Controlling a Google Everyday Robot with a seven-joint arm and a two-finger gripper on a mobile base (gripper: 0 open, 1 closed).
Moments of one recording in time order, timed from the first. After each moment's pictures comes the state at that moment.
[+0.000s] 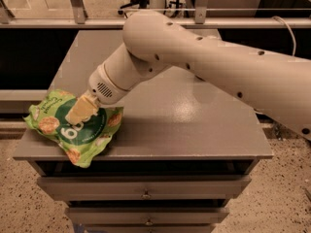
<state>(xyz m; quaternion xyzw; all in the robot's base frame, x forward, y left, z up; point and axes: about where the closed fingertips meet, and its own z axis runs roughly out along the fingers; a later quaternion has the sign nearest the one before) 0.505 0.167 0.858 -0.53 0.75 0.31 0.25</state>
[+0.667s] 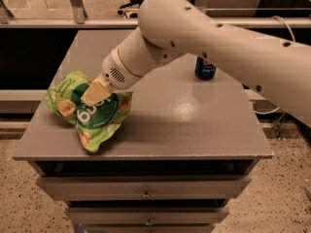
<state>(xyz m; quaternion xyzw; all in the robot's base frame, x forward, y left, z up) 0.531 0.138 0.885 -0.52 0.76 0.28 0.28</state>
